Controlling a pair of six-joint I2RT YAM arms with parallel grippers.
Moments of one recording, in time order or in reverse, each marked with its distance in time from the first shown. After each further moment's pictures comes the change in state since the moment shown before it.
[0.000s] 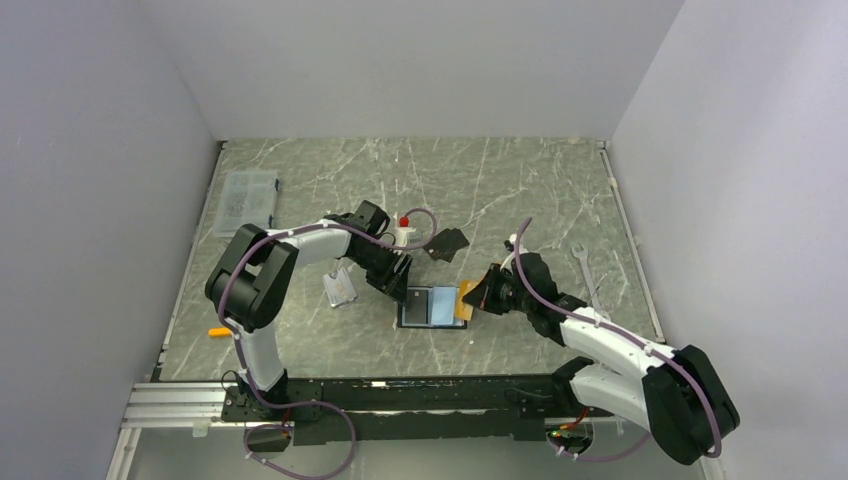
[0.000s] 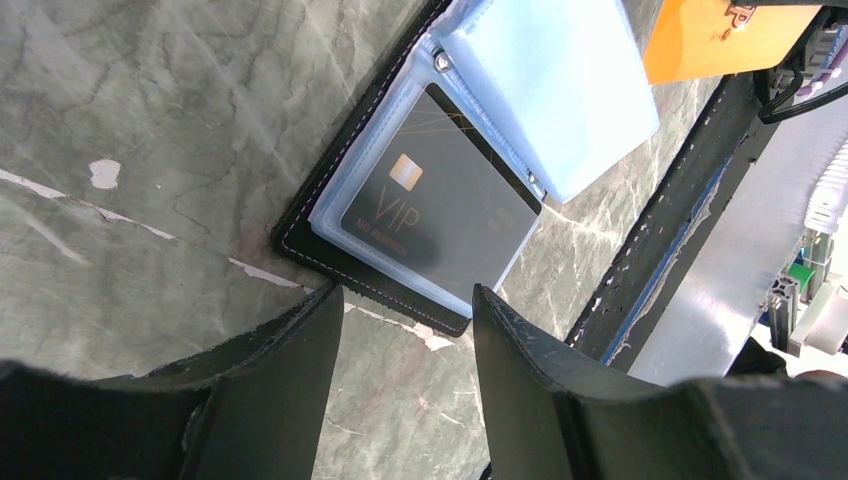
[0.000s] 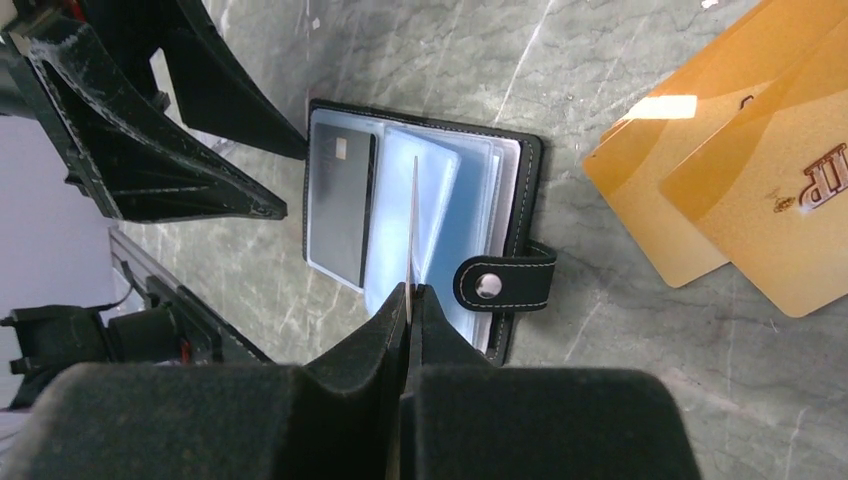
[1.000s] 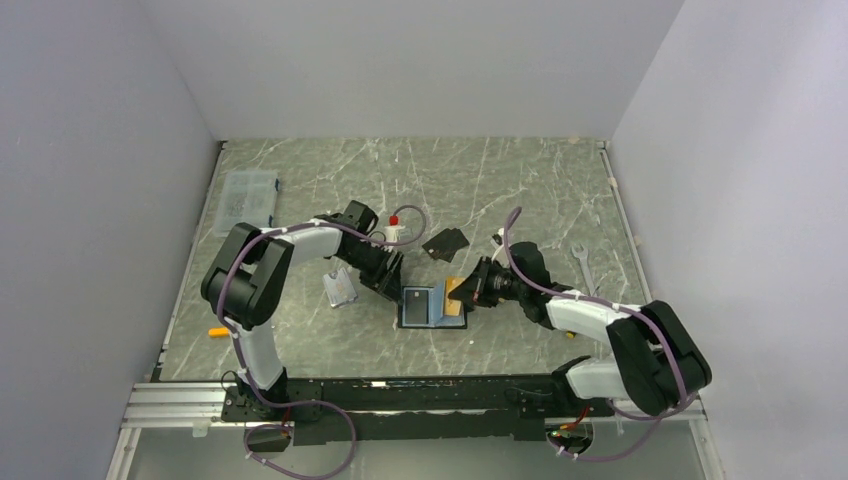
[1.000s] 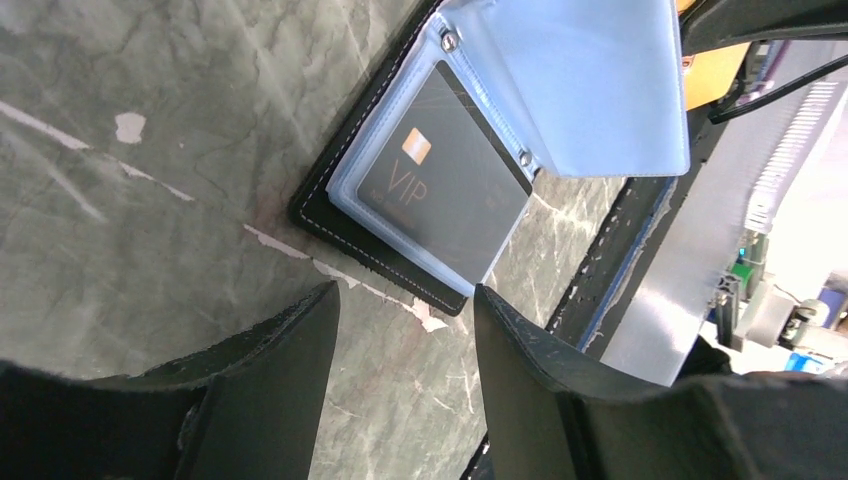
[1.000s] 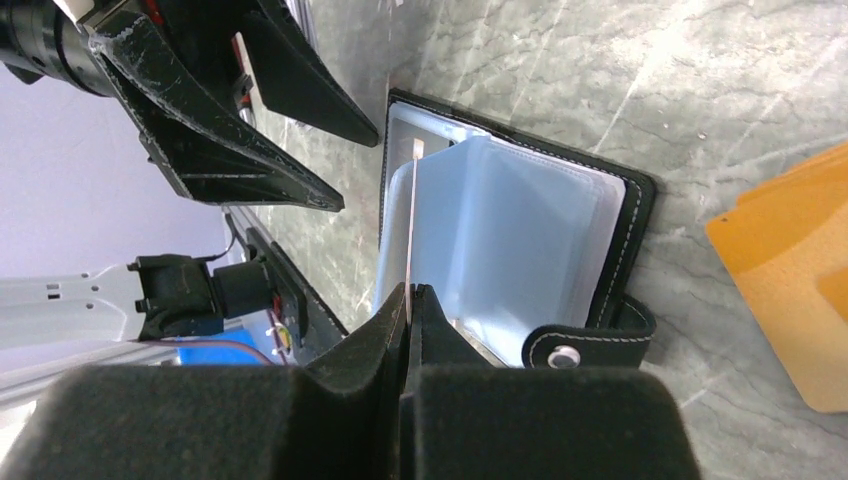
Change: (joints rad) left arm 0.055 -0.005 -0.027 0.005 0.073 -0.002; right arm -0.079 0.247 0.023 0.258 -0.289 0.084
